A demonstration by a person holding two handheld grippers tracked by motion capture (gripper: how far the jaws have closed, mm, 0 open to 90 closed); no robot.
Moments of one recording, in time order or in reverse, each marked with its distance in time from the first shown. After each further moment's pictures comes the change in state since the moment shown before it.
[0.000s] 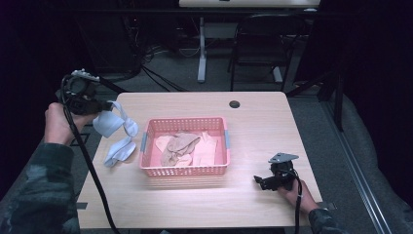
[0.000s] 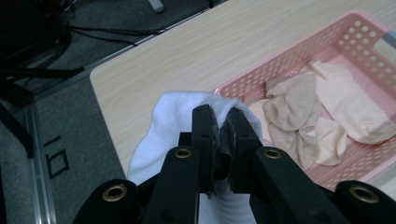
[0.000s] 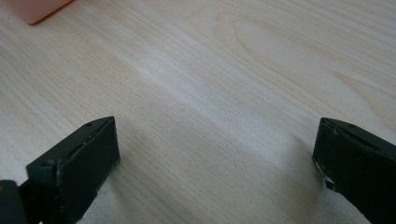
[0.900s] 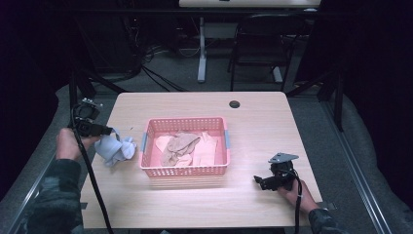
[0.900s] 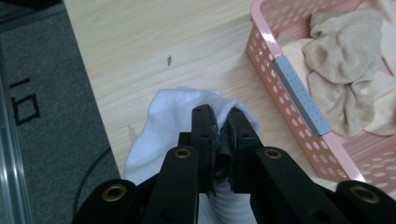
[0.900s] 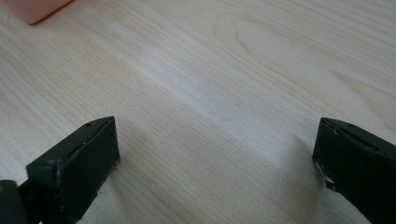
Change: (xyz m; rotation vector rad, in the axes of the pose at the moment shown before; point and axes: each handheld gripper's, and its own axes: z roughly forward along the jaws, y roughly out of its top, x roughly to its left) left arm 0.022 -0.070 0.083 0.176 -0.044 -0.127; right arm 0.000 0.000 0.000 -0.002 0.001 0.002
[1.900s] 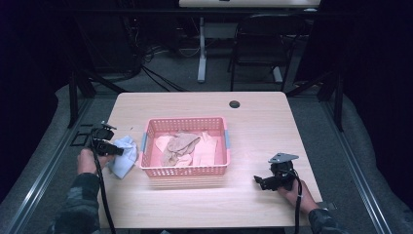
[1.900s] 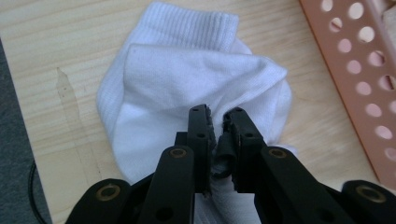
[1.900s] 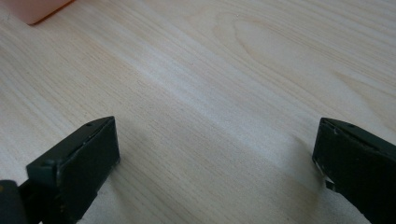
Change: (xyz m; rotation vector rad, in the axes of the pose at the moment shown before) left arm 0.003 -0.047 0.091 0.117 -0.051 -0.117; right arm 0.000 0.000 0.000 -0.001 0.000 0.001
